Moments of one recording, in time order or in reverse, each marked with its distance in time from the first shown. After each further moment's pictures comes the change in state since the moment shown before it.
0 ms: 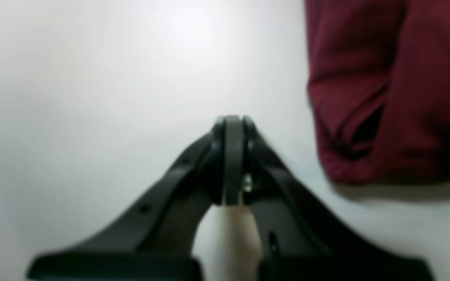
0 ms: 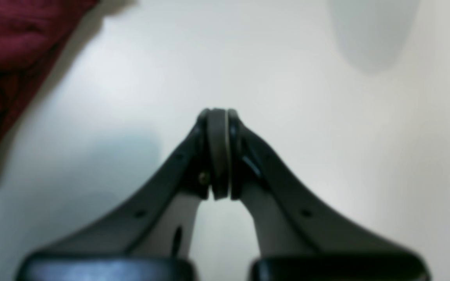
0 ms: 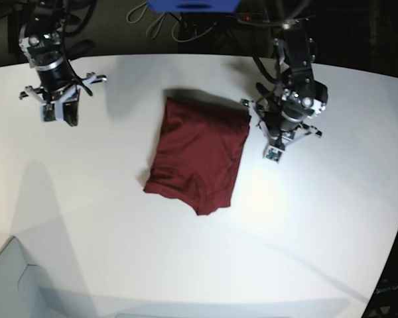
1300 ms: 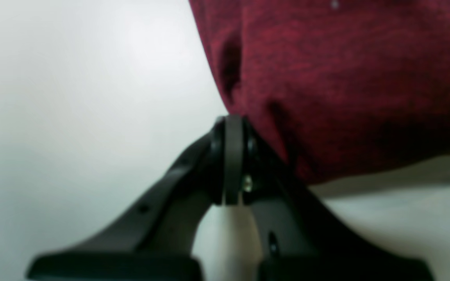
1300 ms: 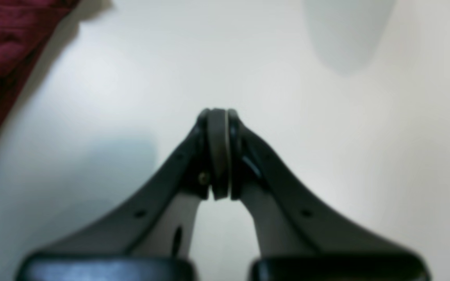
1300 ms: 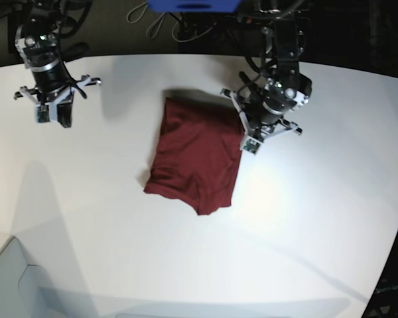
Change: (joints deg) left arm 3.8 -0.1 7.4 0.8 -0.8 0.5 -2.0; right arm 0.6 0.0 0.9 0.0 0.0 0.0 -0.2
